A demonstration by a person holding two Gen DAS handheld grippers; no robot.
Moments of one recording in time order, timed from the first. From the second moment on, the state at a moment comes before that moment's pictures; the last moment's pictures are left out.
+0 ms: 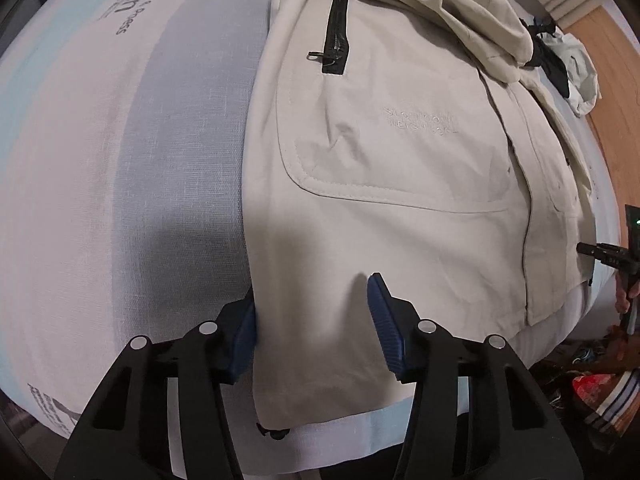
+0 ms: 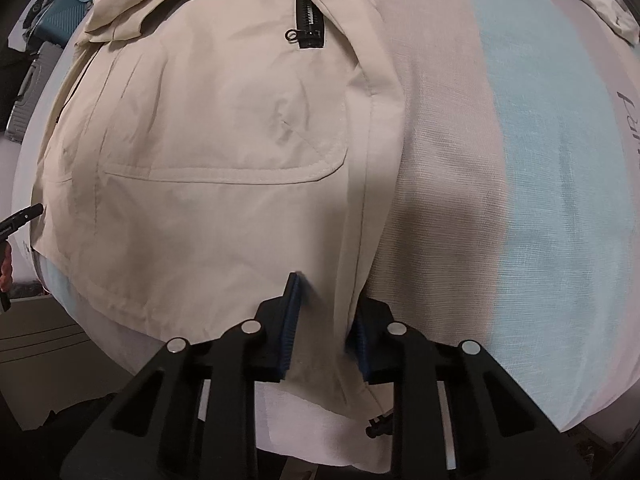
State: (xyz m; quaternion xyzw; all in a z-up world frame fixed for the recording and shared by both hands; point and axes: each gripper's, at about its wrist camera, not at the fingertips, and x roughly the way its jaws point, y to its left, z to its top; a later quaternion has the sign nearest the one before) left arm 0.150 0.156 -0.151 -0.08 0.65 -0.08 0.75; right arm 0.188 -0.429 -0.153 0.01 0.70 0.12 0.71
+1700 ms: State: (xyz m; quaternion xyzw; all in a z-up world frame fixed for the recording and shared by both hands) left arm 0.163 0.095 -0.175 -0.07 0.67 -0.05 0.73; right arm 0.182 -0.445 -0.172 0.05 0.70 0.10 0.71
